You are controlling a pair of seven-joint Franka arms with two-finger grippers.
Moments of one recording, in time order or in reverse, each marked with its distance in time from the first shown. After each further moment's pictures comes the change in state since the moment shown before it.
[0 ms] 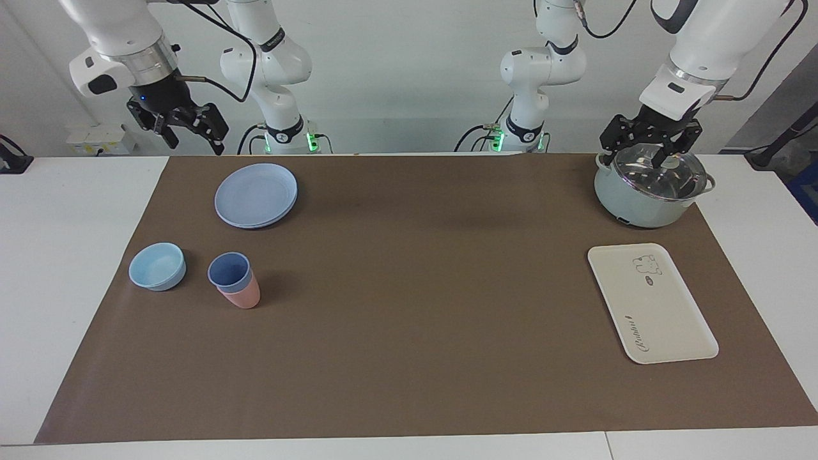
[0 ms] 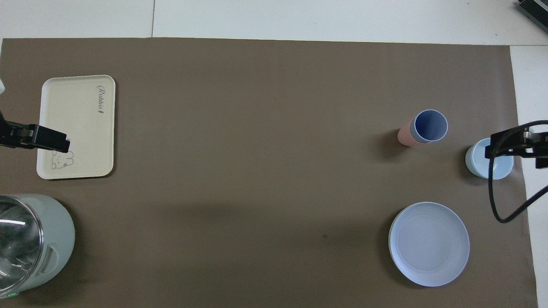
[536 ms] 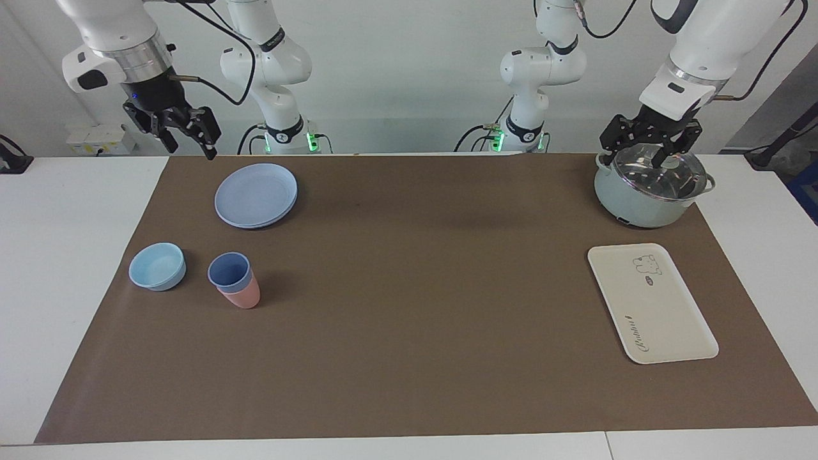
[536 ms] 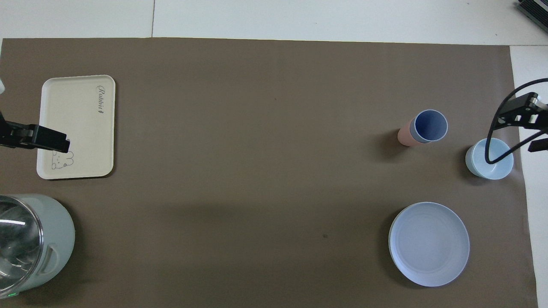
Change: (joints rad) left arm 0.000 0.000 0.000 0.000 0.000 0.000 0.000; right arm -0.087 0.102 -0.011 0.001 0.057 0.133 0.297
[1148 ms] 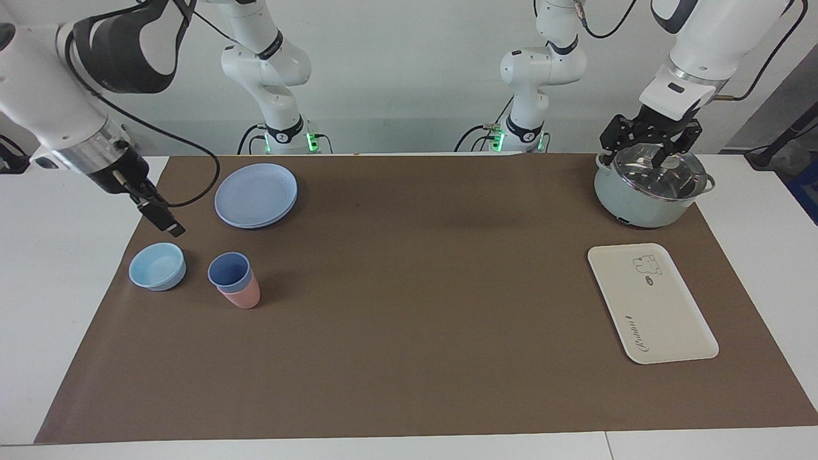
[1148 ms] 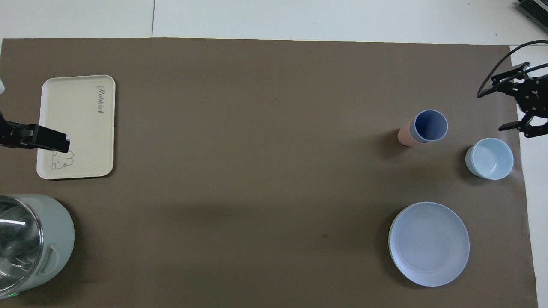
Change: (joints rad) left arm 0.000 0.000 0.000 0.000 0.000 0.000 0.000; right arm -0.140 0.272 -0.004 0.073 0.228 0.148 0.212
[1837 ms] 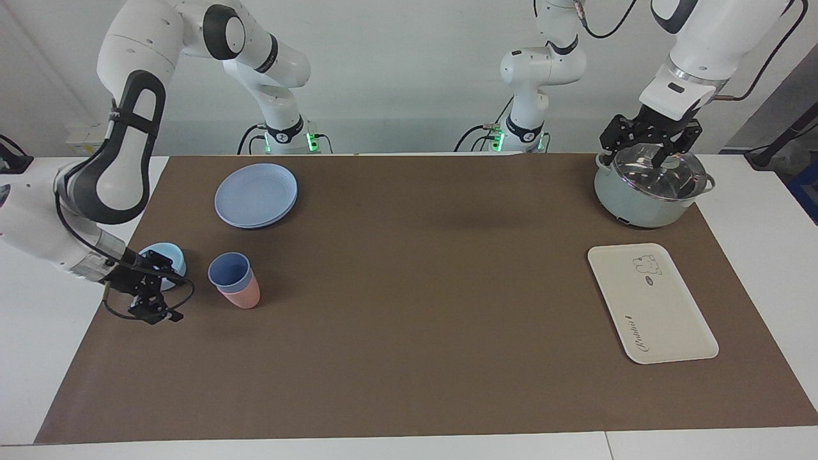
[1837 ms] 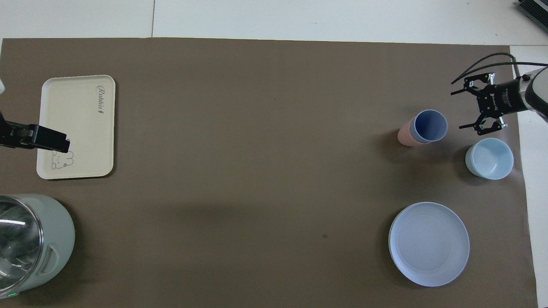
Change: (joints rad) left arm 0.000 0.000 0.000 0.000 0.000 0.000 0.000; right arm -0.053 0.251 0.000 0.005 0.170 0.147 0.115
